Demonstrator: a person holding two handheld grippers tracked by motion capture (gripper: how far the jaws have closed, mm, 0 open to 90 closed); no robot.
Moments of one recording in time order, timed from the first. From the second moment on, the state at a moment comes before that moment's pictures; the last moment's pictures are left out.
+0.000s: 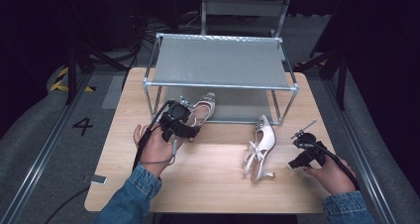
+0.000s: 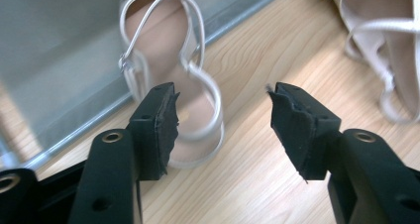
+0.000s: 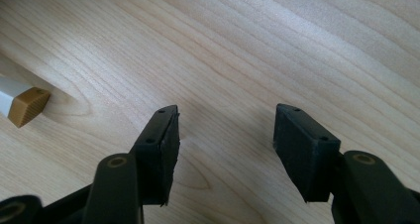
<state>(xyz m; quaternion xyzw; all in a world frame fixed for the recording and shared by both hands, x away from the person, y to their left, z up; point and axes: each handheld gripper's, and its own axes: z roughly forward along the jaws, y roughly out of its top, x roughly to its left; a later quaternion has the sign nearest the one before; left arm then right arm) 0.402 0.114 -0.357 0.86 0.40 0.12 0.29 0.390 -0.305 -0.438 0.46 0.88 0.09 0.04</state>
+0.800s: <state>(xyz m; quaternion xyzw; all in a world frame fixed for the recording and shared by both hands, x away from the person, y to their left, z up) 0.404 0.130 -0.425 0.87 0.41 0.09 0.25 0.393 -0.303 -0.440 0.46 0.88 0.08 0.03</state>
